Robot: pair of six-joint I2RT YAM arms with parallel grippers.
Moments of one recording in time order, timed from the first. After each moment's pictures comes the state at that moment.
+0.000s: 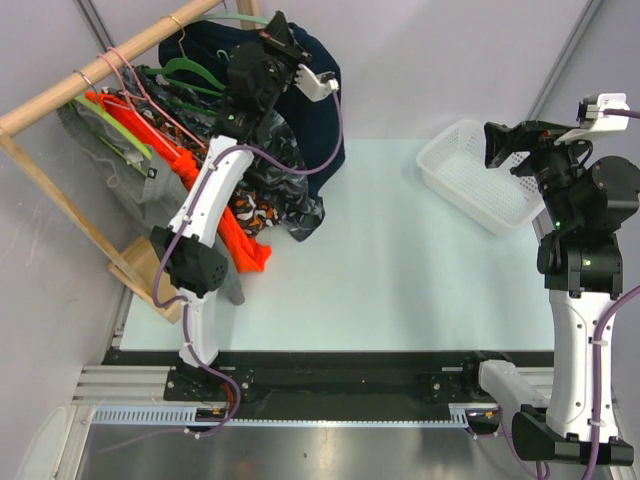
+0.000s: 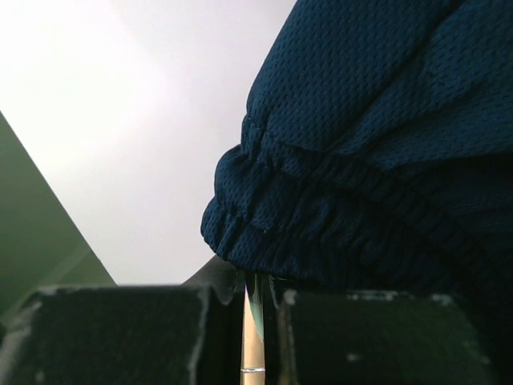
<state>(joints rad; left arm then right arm) -0.40 2.06 2.37 -0.11 0.01 1.94 -0.06 0.96 1.45 -0.28 -0.21 0.17</state>
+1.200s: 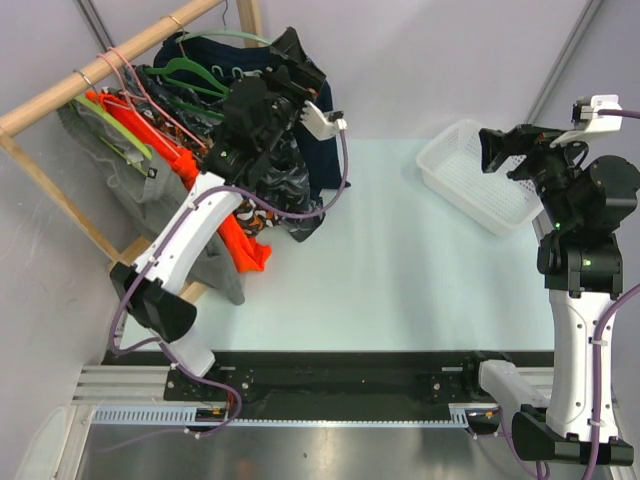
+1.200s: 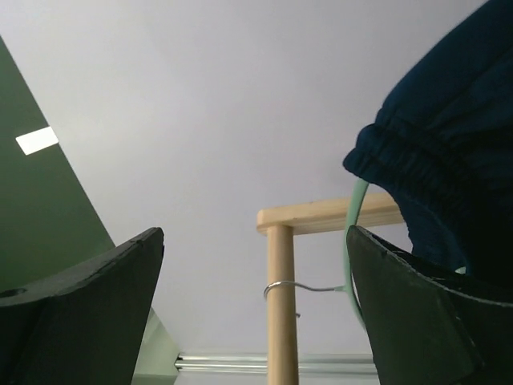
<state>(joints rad) -0.52 1.69 1.88 -0.08 -0.07 1.93 -0.06 0.96 1.45 -0.32 -0.25 0.17</state>
